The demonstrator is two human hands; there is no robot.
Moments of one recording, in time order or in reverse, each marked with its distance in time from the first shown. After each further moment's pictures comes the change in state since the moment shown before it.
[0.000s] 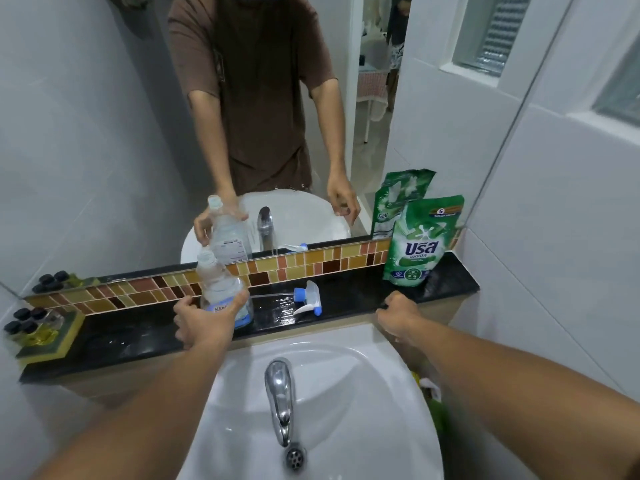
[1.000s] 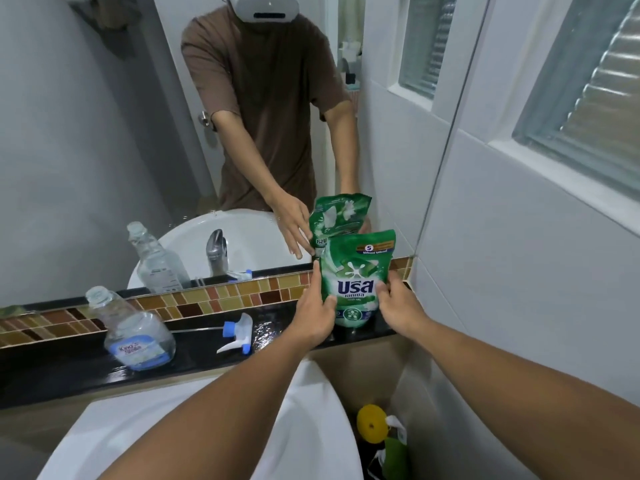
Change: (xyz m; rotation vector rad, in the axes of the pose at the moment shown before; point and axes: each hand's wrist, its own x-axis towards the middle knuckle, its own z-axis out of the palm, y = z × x) left_hand -0.174 0.117 0.227 0.097 -0.746 0.530; right_hand 0.100 0.074 -0.119 0.291 0.099 -0.340
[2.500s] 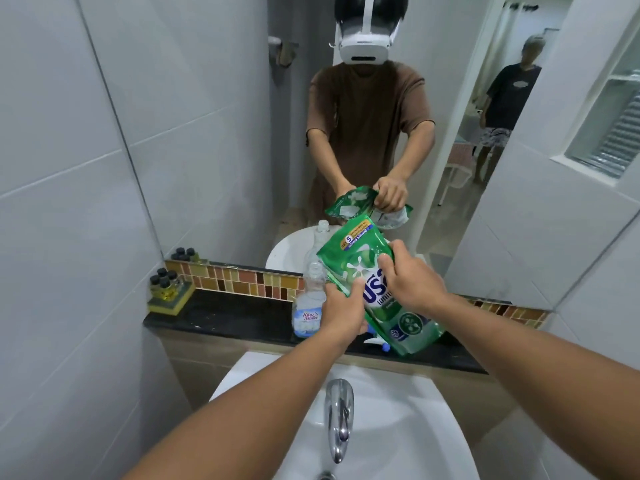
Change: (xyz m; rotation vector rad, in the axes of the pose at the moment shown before) left_hand -0.134 -0.056 -0.231 -0.564 0.363 -0.260; right_hand -0.106 -0.287 0.154 -0.464 -0.030 -0.523
